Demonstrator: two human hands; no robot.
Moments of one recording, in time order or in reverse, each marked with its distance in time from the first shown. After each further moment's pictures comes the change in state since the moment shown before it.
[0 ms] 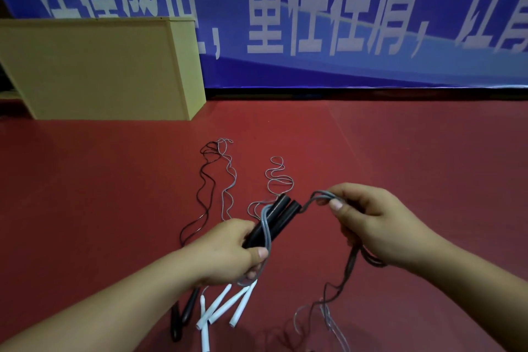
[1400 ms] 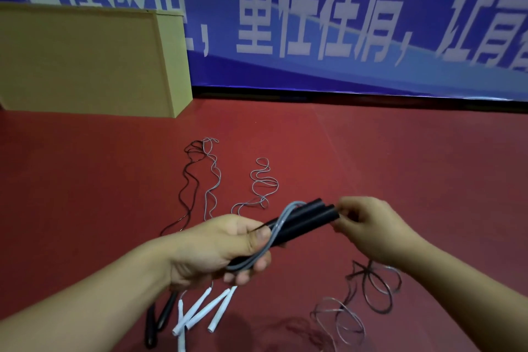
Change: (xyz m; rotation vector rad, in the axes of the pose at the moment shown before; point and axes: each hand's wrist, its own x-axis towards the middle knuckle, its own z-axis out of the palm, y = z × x) left_hand -0.004 0.030 0.000 -0.508 -0.380 0.163; right_hand 0.007 0.034 -0.026 -0.528 0.058 0.111
